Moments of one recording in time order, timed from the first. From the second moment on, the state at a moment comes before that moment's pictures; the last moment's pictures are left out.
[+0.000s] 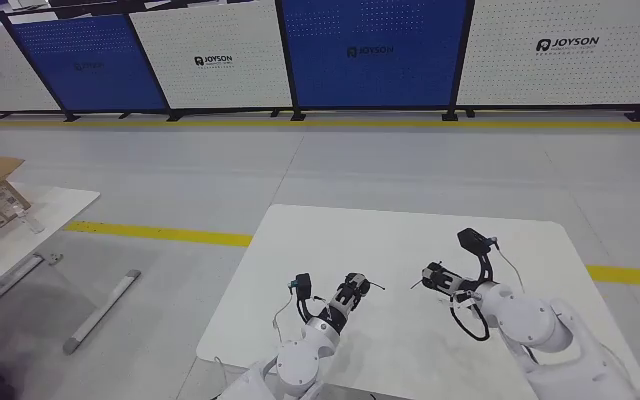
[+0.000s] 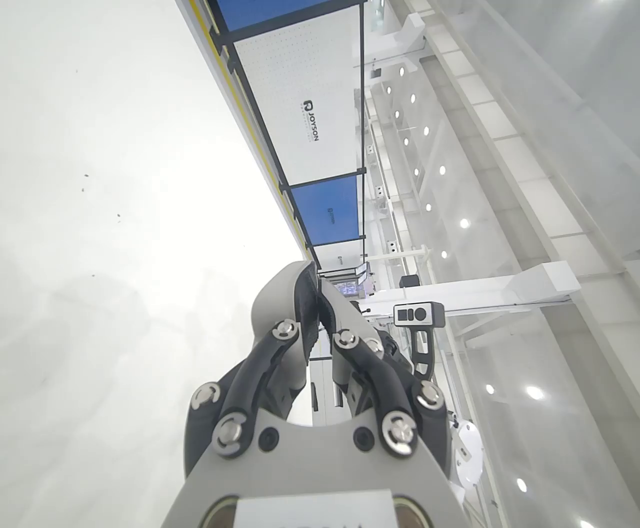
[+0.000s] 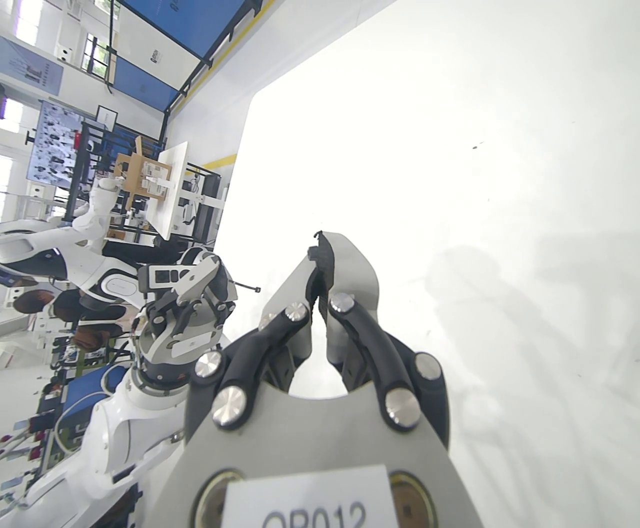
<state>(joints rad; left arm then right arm) 1.47 -1.21 -0.95 -1.68 -0.23 0.01 0.24 -1.10 -1.06 1.01 -1.65 -0.25 0.34 0.70</state>
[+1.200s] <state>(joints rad) 1.47 -1.21 -0.95 -1.68 -0.23 0.01 0.24 -1.16 -1.08 1.04 -1.67 -0.31 0.34 0.60</state>
